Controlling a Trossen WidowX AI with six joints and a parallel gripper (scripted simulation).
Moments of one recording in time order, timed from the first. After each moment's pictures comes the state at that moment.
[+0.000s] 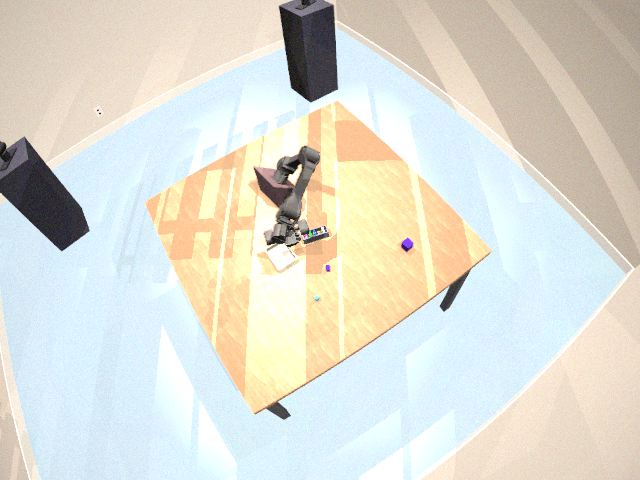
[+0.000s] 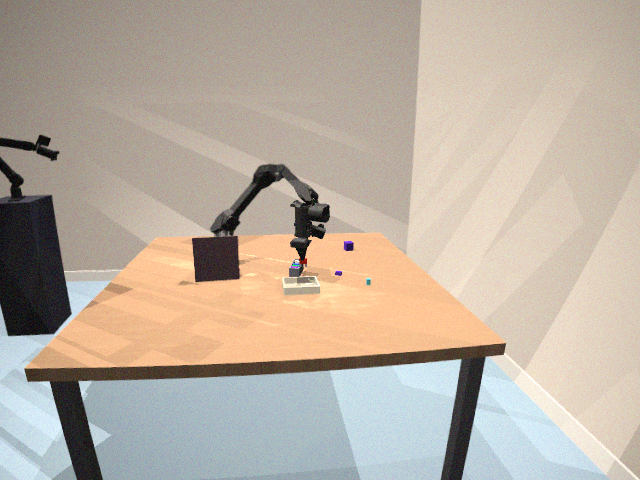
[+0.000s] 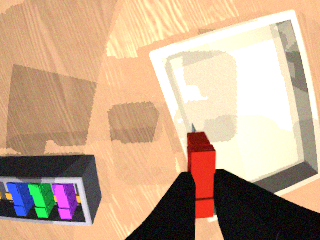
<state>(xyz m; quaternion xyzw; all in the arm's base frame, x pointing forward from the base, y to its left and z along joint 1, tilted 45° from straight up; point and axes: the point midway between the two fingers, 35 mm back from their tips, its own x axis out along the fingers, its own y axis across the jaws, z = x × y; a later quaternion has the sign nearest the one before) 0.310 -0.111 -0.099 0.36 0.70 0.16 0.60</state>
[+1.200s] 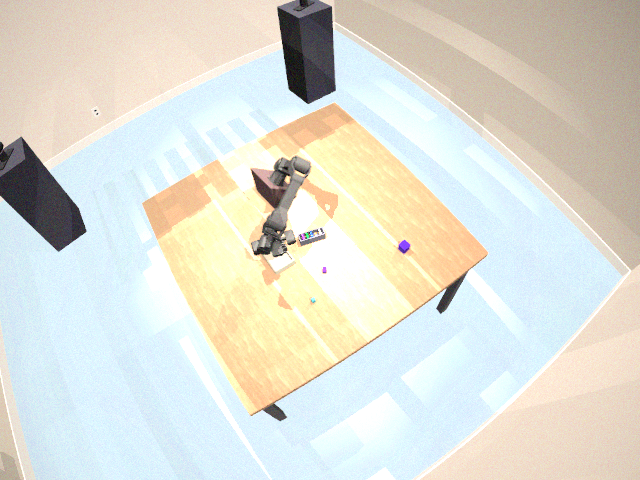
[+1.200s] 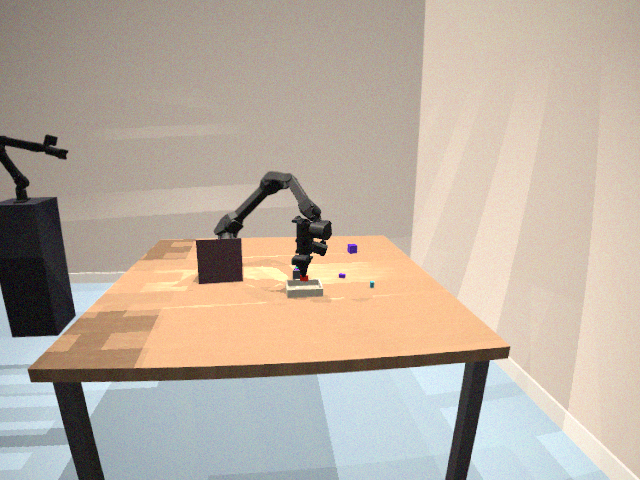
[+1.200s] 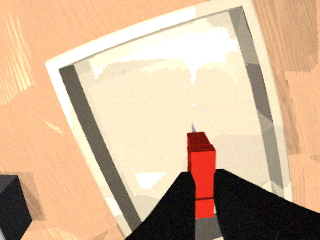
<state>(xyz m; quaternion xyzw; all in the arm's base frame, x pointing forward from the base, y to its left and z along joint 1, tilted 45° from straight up) 0.294 -0.117 -0.160 0.35 0.70 0.16 0.60</state>
